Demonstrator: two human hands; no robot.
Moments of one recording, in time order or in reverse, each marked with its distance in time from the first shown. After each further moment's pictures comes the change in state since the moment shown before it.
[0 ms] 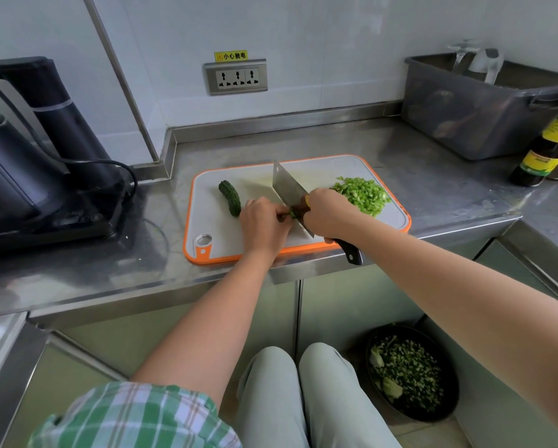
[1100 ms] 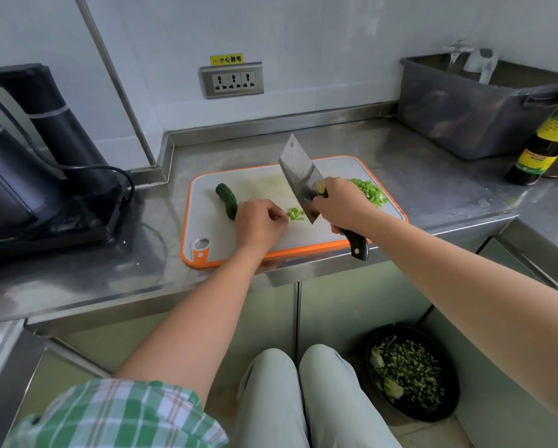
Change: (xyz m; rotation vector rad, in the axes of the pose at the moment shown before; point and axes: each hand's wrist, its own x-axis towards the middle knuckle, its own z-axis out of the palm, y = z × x) left_hand 0.006 0.002 -0.010 -0.183 -0.065 -0.089; right_hand 0.007 0.024 -0.010 0.278 0.106 0.034
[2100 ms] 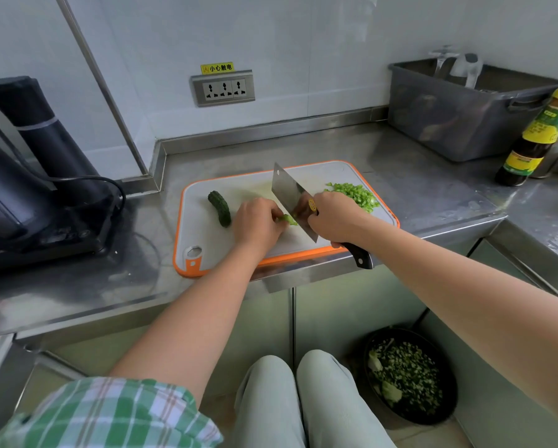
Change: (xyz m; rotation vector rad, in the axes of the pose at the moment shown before) left_hand 0.010 0.012 0.000 0.226 -0.089 0.072; right_hand -0.014 -0.004 -0.008 -0.259 -0.097 -0.036
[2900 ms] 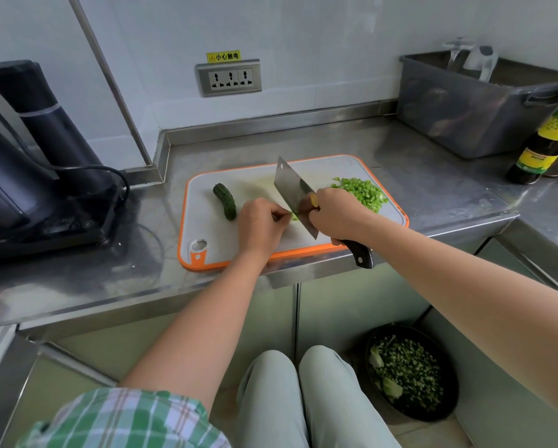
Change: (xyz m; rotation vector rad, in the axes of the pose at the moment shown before) left_hand -0.018 -0.002 -0.001 -0.247 0.118 0.014; right_hand 0.003 -0.009 0.005 0.014 -0.008 0.009
